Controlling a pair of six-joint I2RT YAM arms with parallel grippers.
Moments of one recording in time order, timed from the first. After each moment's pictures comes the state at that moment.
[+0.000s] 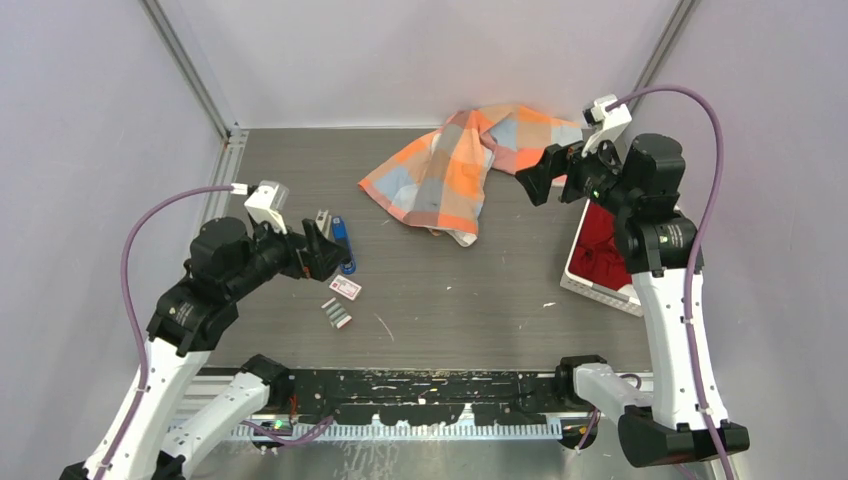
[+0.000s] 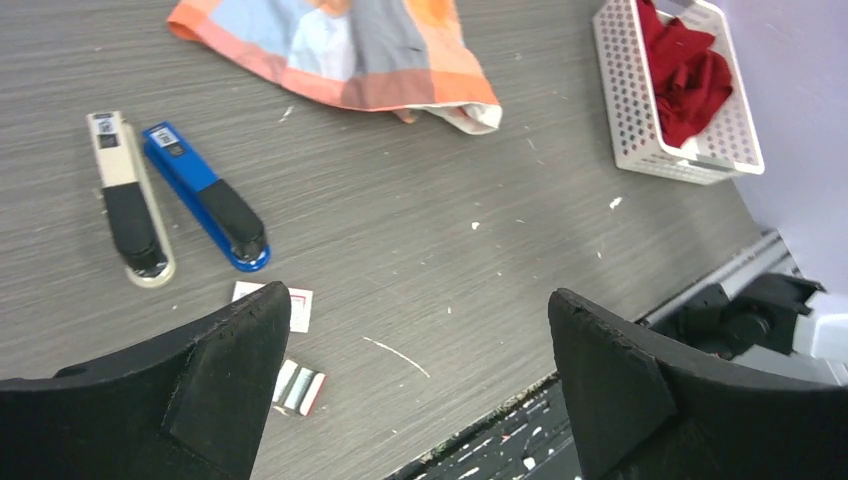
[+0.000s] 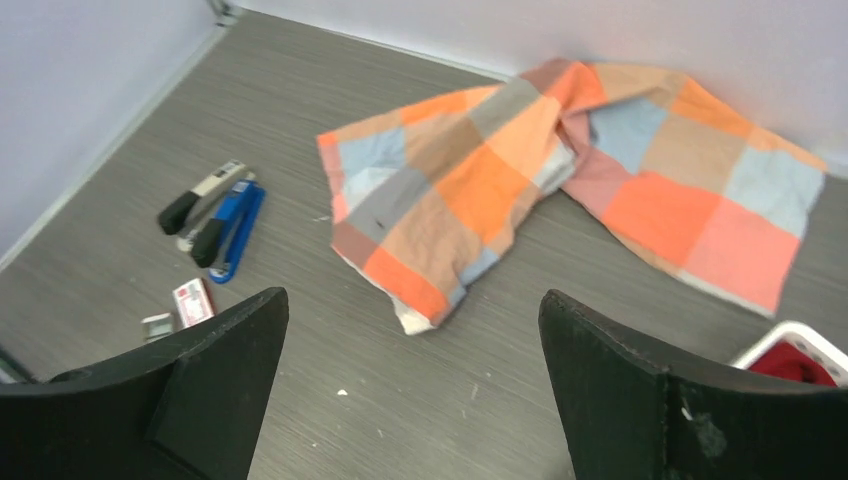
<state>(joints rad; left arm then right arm) -0.45 0.69 1.05 -0.70 0.18 -0.34 0.07 1.02 1.40 -0.60 -0.47 0.03</state>
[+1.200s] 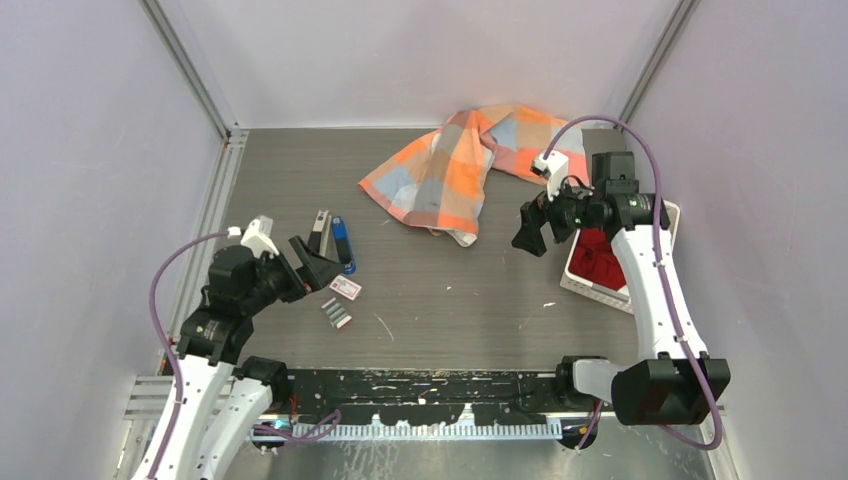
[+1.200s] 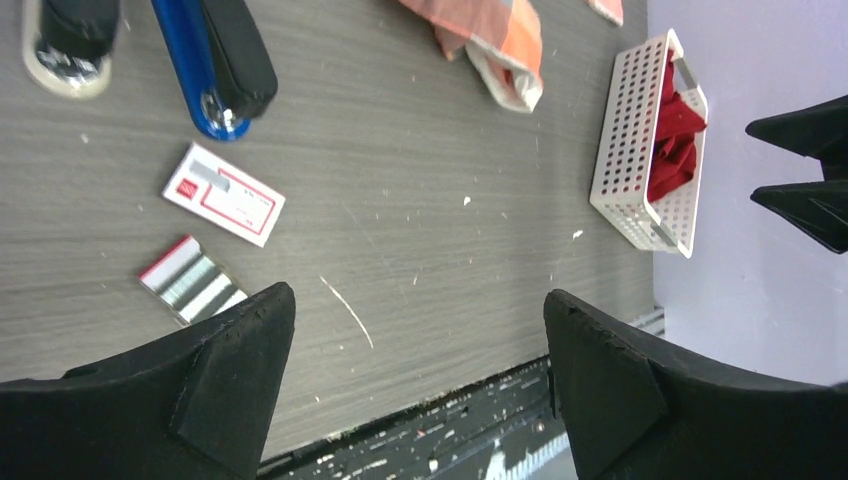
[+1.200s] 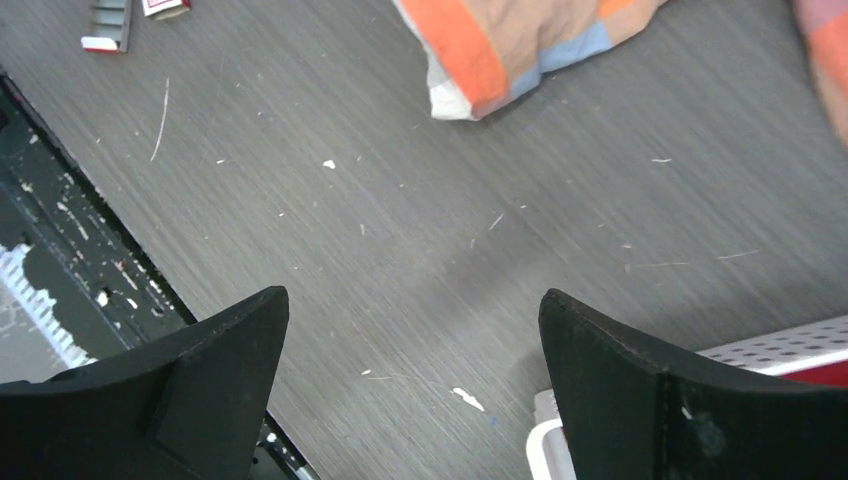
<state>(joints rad) -0.19 0.54 0.71 -0.64 0.30 -0.68 -0.01 1.21 1.29 -0.99 -0.68 -0.54</state>
